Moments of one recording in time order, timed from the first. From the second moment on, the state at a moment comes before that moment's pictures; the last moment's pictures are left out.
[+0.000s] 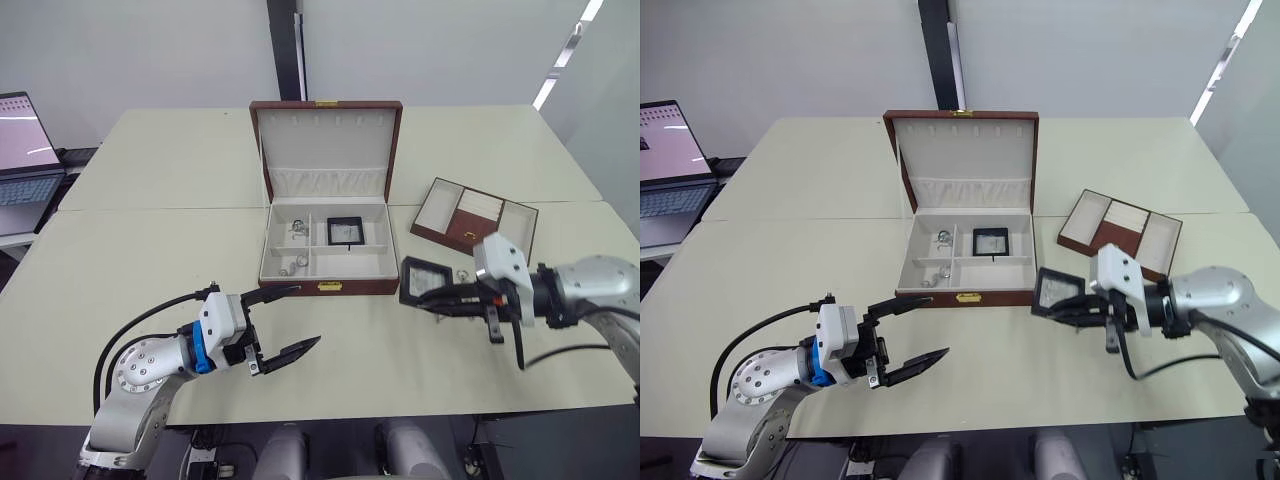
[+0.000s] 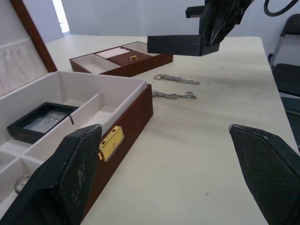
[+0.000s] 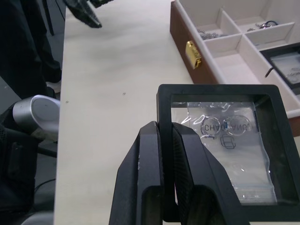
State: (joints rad) left arm 0.13 0.59 0.04 -0.35 -0.46 0.00 -0.97; right arm -0.39 -0.93 0.09 -0.38 0.55 0.62 1.15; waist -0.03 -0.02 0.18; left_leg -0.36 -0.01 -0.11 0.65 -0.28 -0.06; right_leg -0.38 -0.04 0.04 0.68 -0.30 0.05
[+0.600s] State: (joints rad) left arm 0.29 0.49 0.14 -0.44 -0.44 0.02 -0.74; right arm -0.90 -0.62 0.43 0.15 0.26 0.58 1.30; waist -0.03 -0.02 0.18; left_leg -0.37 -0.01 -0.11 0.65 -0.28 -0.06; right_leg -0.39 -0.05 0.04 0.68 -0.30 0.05
